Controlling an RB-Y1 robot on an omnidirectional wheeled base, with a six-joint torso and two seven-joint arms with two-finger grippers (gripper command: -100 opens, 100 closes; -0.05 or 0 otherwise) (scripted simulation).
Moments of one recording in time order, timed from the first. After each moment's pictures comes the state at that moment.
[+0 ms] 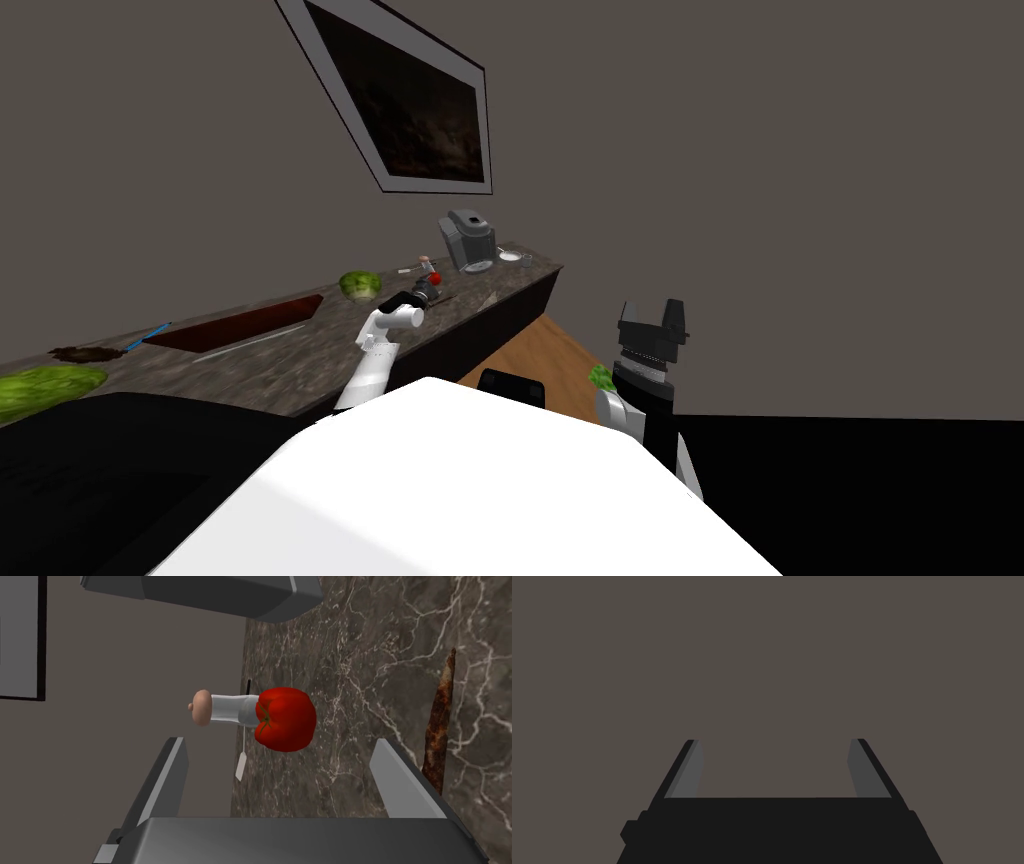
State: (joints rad) left arm 0.12 0.37 0.40 -1.88 0.31 0.57 0.33; right arm 0.54 -0.03 -0.03 -2.27 -0.02 -0.50 -0.10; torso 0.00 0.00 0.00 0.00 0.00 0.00
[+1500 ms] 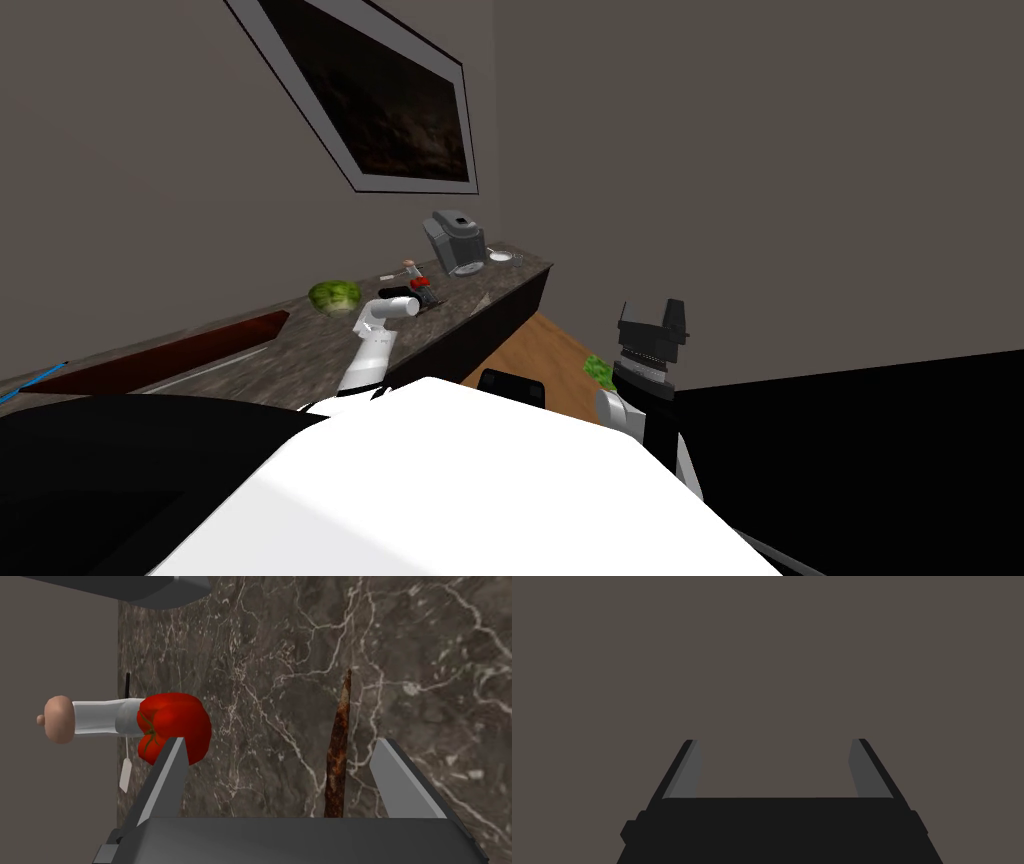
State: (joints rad) left arm 0.02 0.44 0.45 -1.77 0.38 0.96 0.49; right arm 0.54 -0.03 -0.03 -2.27 -0.02 -0.50 -0.10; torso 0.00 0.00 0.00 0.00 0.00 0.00
